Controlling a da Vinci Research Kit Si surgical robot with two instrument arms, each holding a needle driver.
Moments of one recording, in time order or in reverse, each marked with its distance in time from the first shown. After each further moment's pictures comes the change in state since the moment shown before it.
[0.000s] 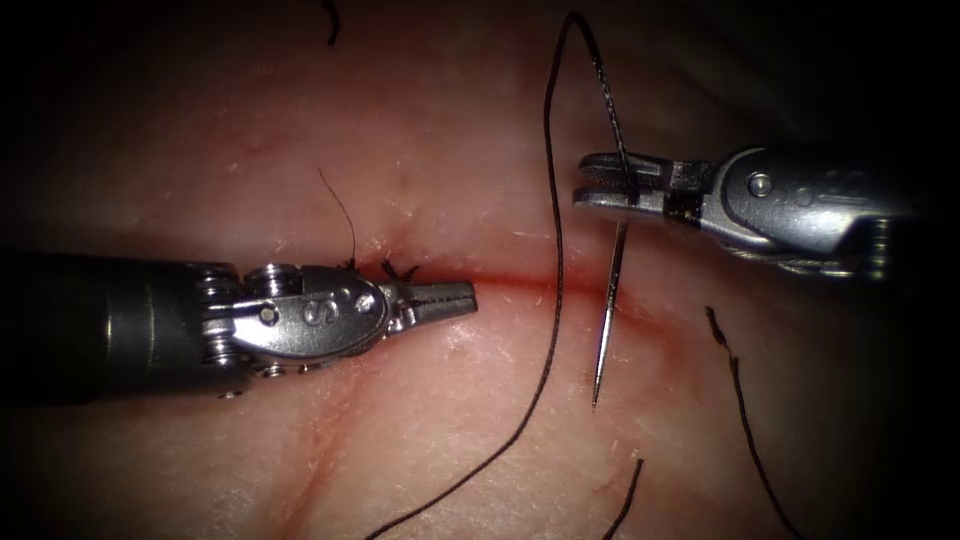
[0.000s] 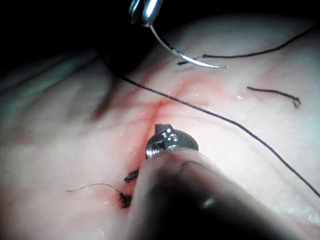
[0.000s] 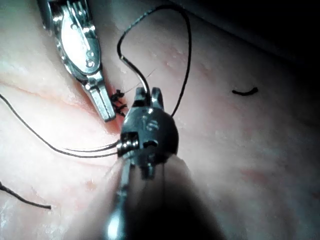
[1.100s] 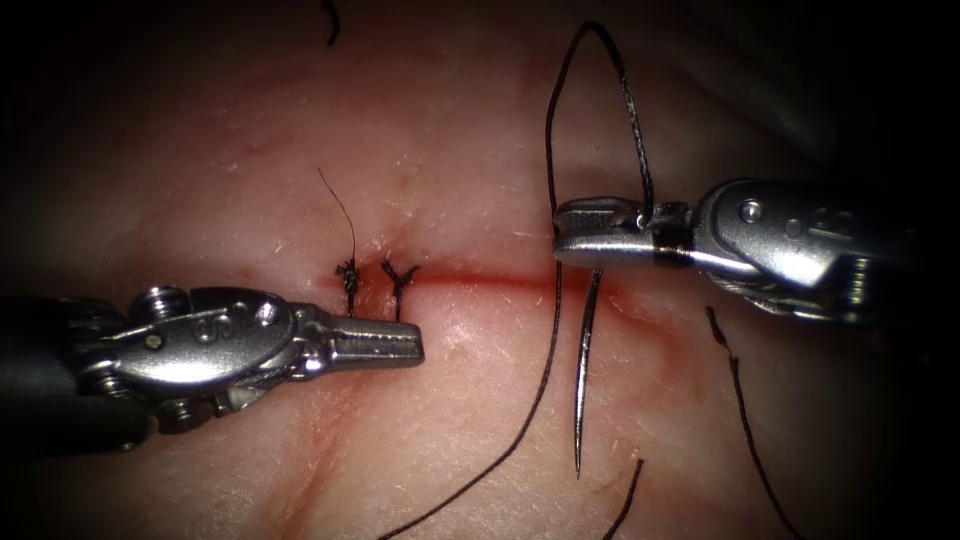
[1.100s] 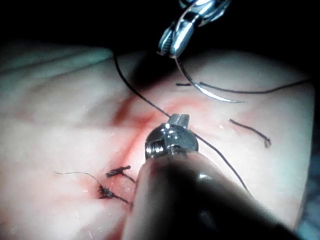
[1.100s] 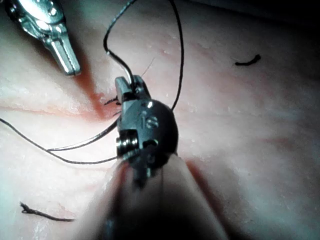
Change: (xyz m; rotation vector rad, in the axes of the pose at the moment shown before) right arm -0.001 -0.001 0.001 0.149 0.063 0.232; left arm 0.006 0.000 -0.011 -0.329 0.193 -0.161
